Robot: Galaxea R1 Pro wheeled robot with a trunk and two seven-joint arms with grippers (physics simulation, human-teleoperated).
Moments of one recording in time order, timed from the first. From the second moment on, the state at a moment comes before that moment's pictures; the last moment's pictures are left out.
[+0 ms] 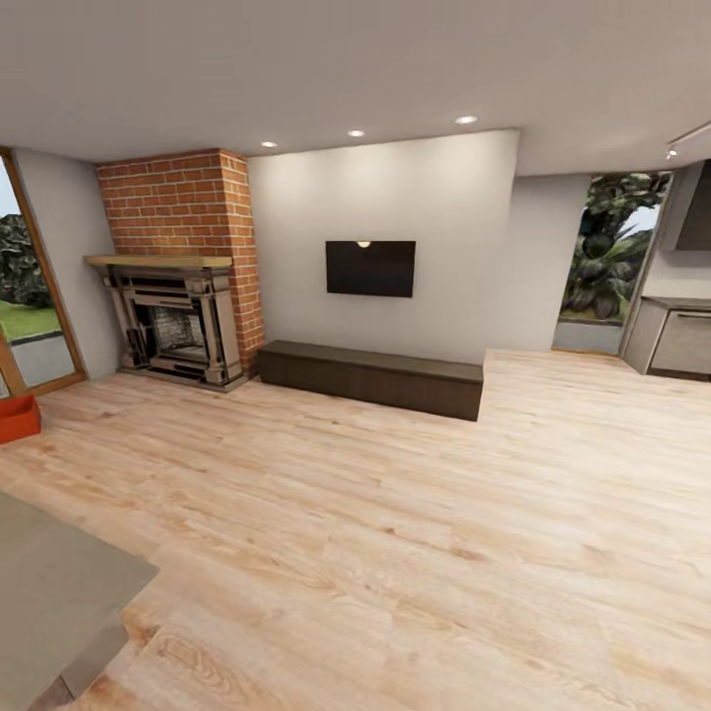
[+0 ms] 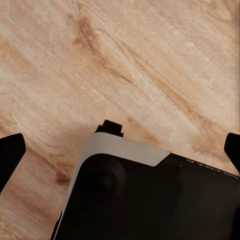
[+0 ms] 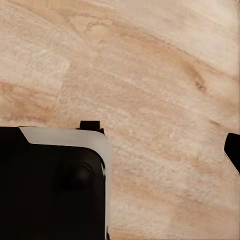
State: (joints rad) left arm -0.24 -0.02 0.01 0.00 0.31 -0.06 0.13; right arm -0.14 -0.04 0.56 0.03 -0.50 -0.21 -0.08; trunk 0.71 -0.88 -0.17
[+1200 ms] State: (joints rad) left arm -0.24 -0.02 0.01 0.00 0.31 -0.06 0.13; right arm -0.14 -0.02 0.55 0.03 -0.50 -0.21 -0.09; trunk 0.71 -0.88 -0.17
